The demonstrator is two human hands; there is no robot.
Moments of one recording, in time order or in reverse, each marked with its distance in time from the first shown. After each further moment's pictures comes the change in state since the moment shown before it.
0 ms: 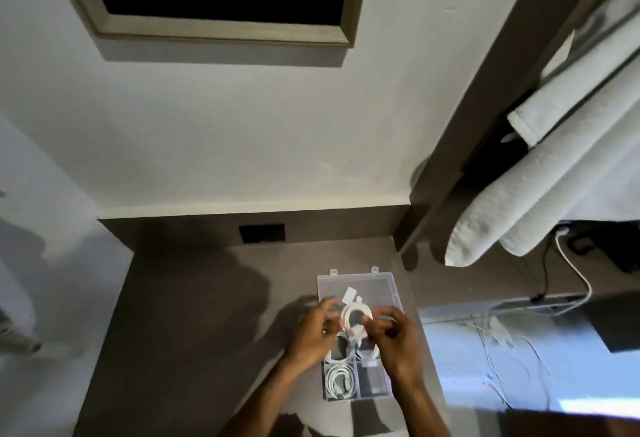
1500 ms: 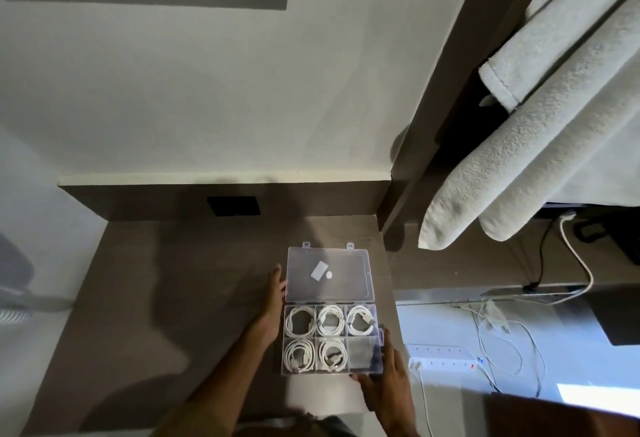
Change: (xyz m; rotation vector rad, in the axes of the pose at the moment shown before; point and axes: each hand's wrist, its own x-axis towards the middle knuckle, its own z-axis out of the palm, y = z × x) left_hand 0.060 -0.029 0.055 -0.830 0.216 -0.692; right_hand 0.027 0.177 -0.078 -0.610 -0.279 -0.031
